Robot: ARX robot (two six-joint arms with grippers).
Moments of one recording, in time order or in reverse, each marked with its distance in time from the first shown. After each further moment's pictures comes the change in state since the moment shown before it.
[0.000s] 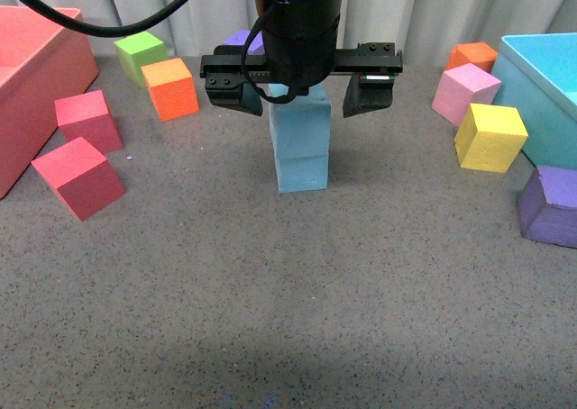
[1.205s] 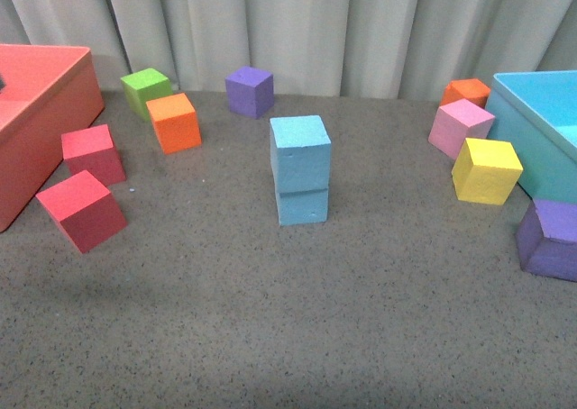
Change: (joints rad) left arm 0.351 -0.909 -1.530 1.641 0.055 0.430; right arm 0.000 0.000 0.000 0.000 0.001 0.000
